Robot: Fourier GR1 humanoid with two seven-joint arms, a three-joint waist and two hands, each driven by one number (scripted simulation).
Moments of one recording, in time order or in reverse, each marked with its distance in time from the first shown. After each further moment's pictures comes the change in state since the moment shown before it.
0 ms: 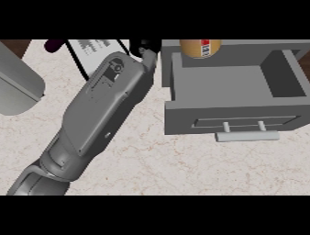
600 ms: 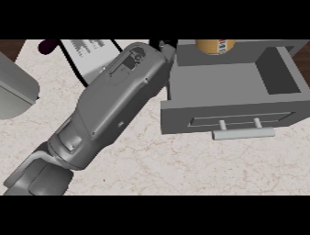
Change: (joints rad) left arm -0.160 0.000 -0.124 0.241 0.217 0.060 -0.121; right arm -0.031 -0.017 -0.003 0.001 -0.001 0.003 0.016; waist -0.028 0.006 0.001
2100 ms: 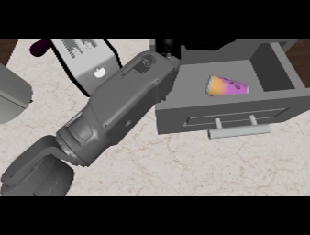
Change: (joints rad) left arm -0.069 0.000 -0.298 0.213 0.326 0.142 -0.126; right arm -0.040 0.008 0.023 -0.022 0.006 -0.012 0.040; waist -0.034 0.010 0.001
